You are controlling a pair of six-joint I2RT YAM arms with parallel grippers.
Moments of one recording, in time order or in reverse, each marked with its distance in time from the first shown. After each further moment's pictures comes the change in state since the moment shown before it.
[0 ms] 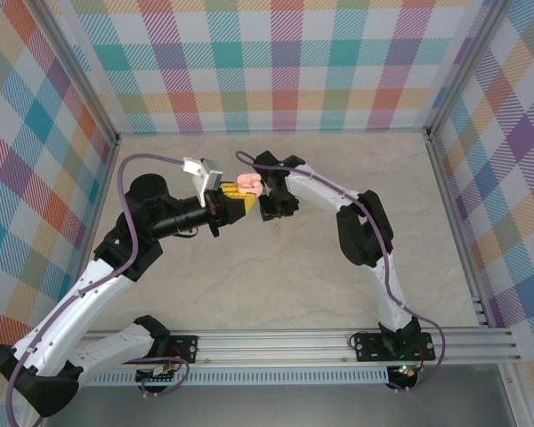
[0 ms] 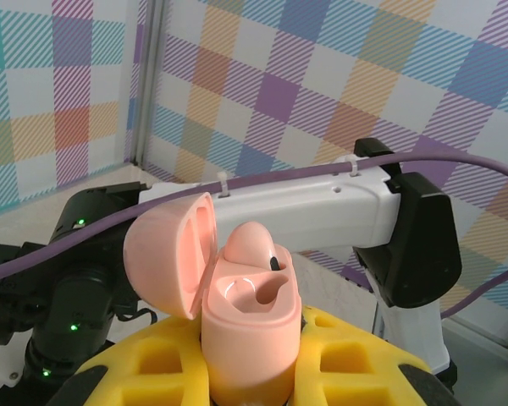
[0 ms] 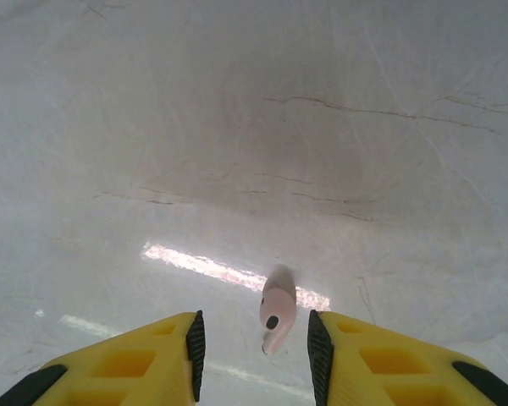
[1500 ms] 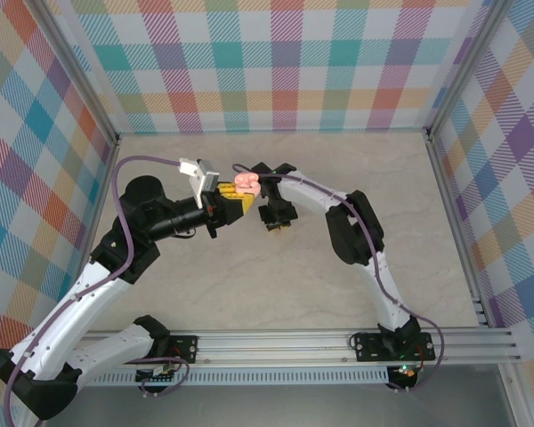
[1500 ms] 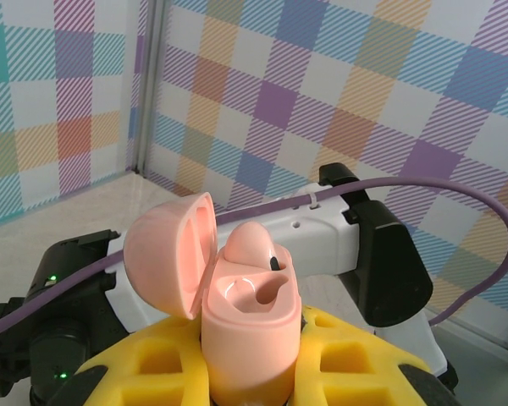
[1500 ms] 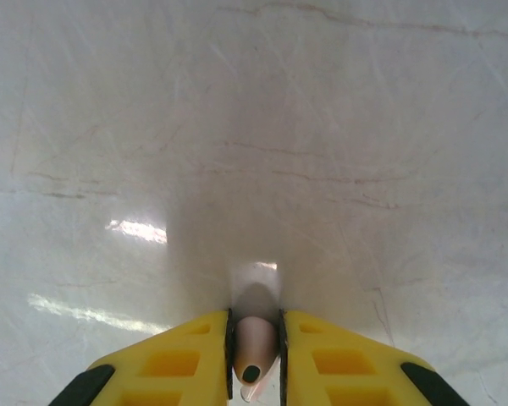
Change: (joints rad) left arm 0.000 -0.021 0.000 -0.003 -0.007 0.006; right arm 0.011 0.055 -0.023 -0.033 0.040 0.031
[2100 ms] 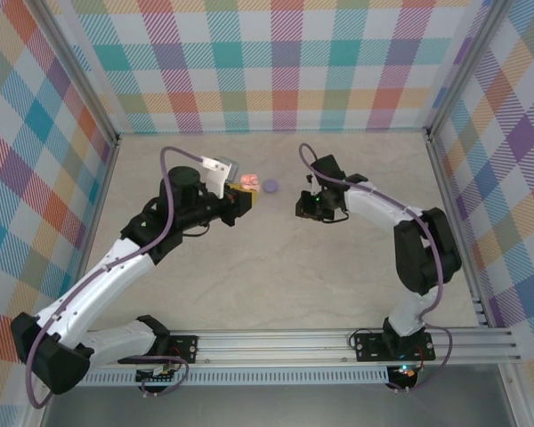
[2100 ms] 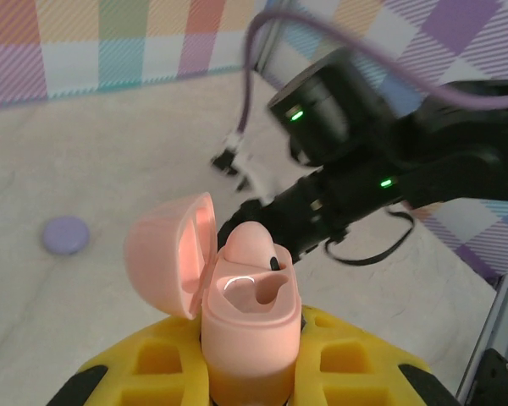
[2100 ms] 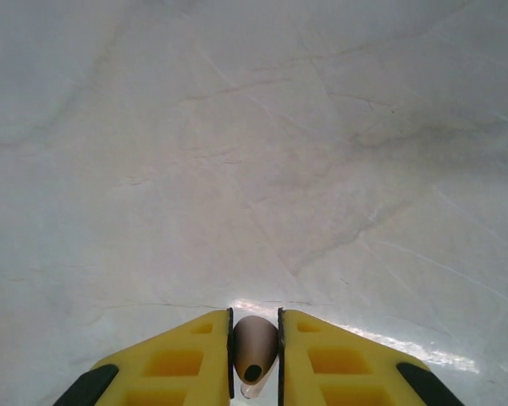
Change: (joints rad) left arm 0.000 0.206 0.000 -0.121 -0.267 -0.050; right arm -0.237 -0.591 -0.694 0.555 -0.289 0.119
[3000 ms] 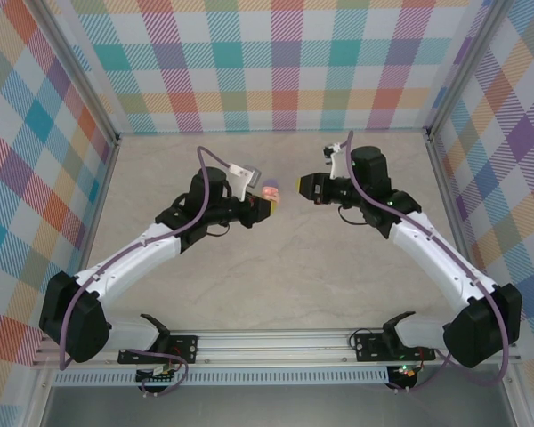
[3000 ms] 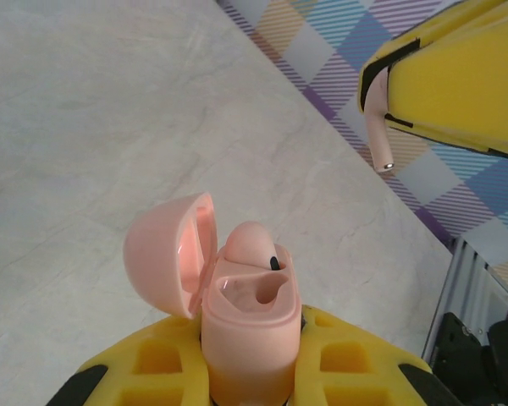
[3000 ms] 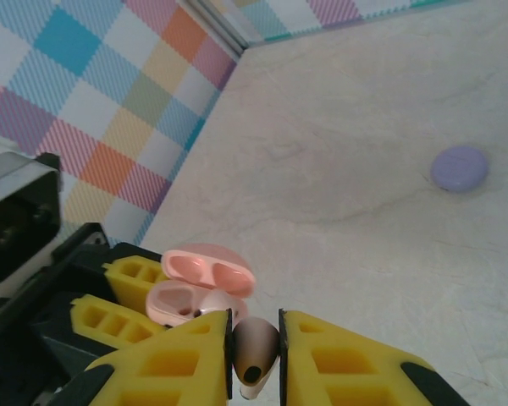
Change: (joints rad) left arm 0.000 0.187 -0.081 0.217 0.193 -0.049; right arm -0.002 -0.483 -0.111 0.245 -0.204 -0.035
